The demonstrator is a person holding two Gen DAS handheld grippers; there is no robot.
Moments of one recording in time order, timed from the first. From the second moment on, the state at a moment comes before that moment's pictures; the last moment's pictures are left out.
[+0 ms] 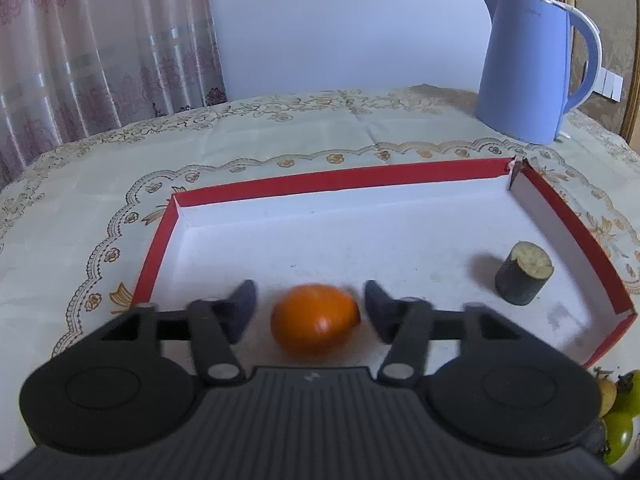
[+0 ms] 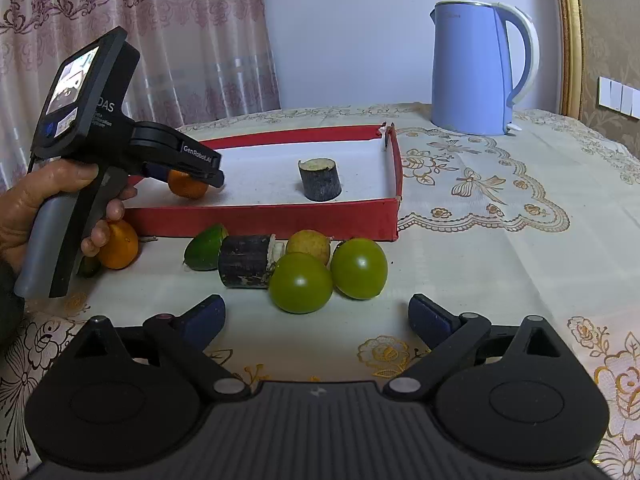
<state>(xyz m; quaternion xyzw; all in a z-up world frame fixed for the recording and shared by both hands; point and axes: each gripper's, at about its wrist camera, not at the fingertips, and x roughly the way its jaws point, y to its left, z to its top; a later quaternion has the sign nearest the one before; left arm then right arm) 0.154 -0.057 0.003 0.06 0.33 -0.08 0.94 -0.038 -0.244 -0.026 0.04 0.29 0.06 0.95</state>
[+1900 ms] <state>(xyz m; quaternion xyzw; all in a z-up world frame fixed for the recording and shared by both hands) -0.003 0.026 -0.022 0.03 0.29 -0.05 0.96 -0.038 -0.244 -0.027 0.04 0.30 0.06 0.95</state>
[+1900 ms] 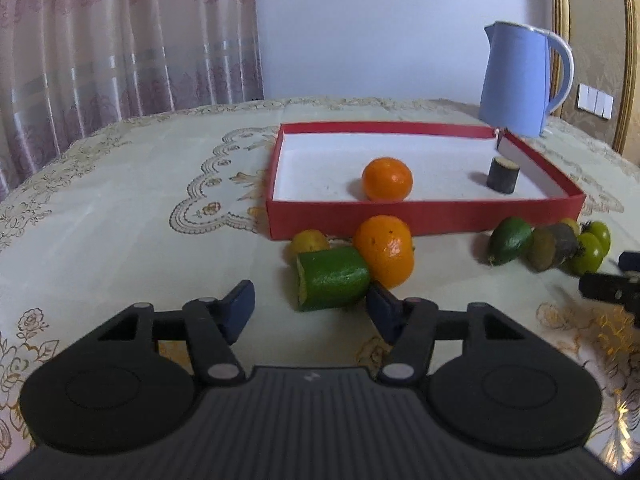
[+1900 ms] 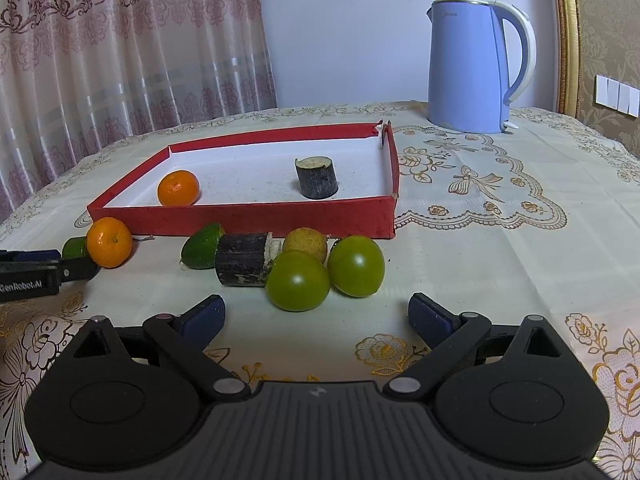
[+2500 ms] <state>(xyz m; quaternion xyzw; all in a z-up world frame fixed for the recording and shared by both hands) -0.001 0.022 -0.021 0.03 0.28 -0.08 0.96 -0.040 -0.243 -0.027 0.03 0.29 0.05 0.95</state>
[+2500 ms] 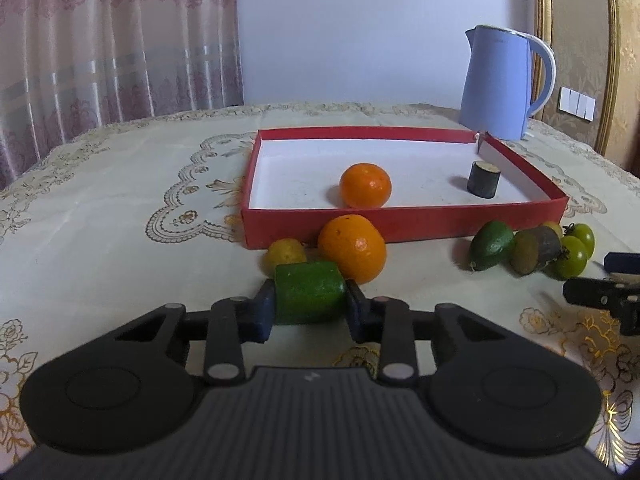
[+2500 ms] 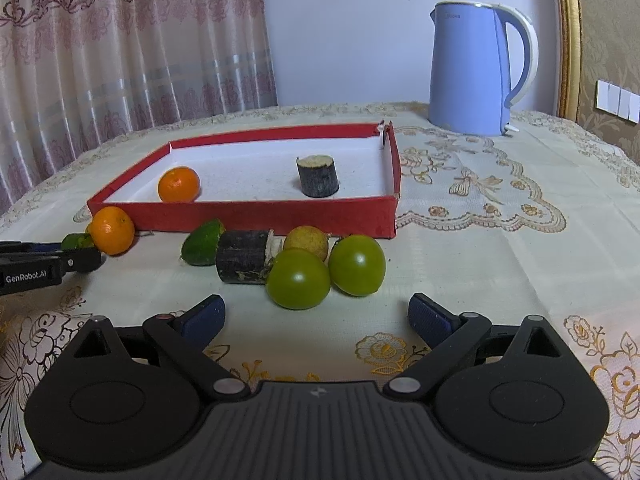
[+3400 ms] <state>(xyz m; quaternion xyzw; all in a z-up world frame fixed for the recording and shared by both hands) -0.003 0.030 -0.025 0.00 0.28 -0.09 0.95 -0.017 -0.267 -0.015 -0.05 0.27 -0.02 0.96</state>
